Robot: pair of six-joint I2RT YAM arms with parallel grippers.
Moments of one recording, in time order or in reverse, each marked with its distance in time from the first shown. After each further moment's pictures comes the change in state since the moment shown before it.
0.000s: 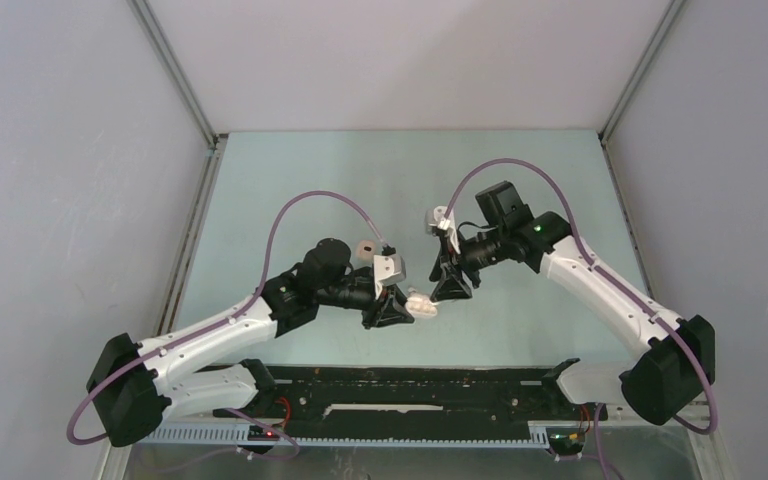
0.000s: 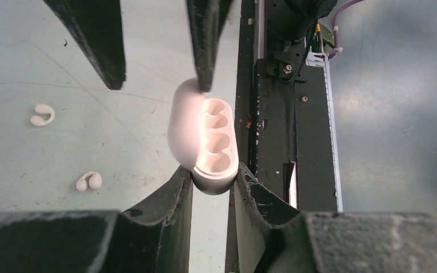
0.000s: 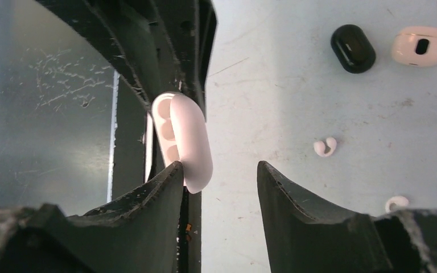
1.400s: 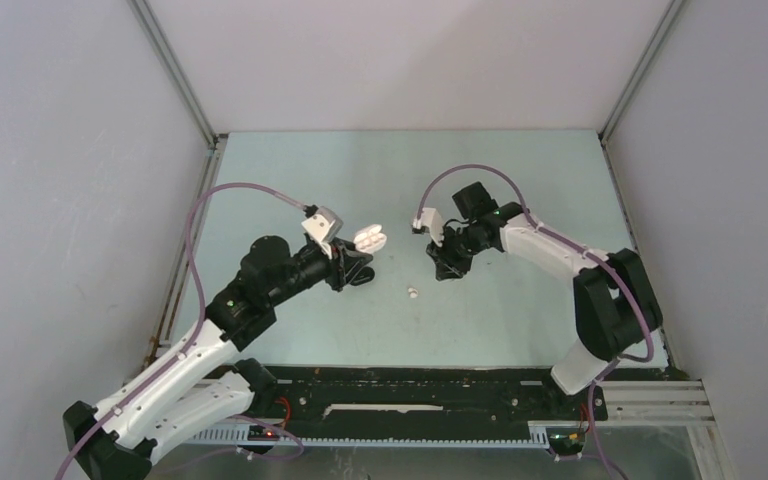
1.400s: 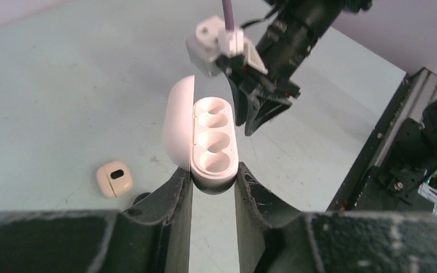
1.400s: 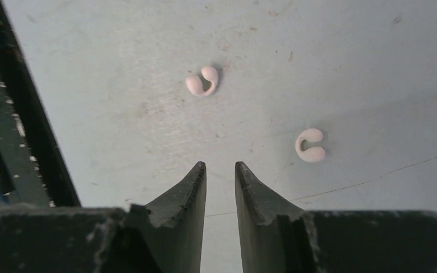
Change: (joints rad) left arm 0.185 -0.289 0.000 -0.045 -0.431 -0.175; right arm -0.065 0.317 0.000 0.147 0.343 -0.070
